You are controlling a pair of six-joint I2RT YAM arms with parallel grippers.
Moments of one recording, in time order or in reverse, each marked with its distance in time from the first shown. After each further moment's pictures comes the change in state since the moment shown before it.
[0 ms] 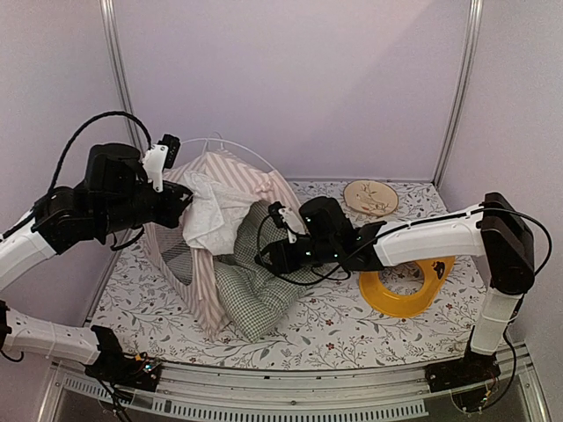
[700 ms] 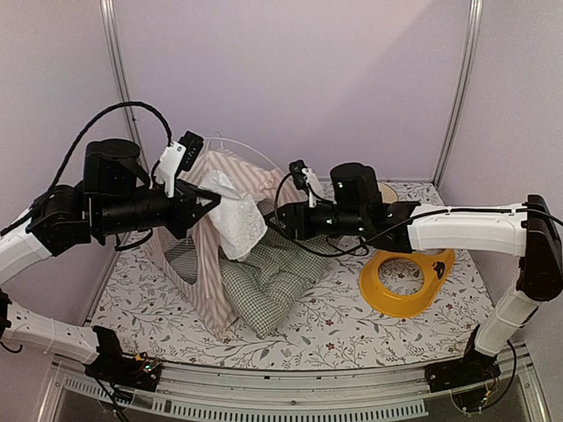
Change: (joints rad) left arm -0.128 0.024 0.043 0.059 0.184 0.119; right arm -0.060 -0.198 0.001 0.024 -0.035 0.033
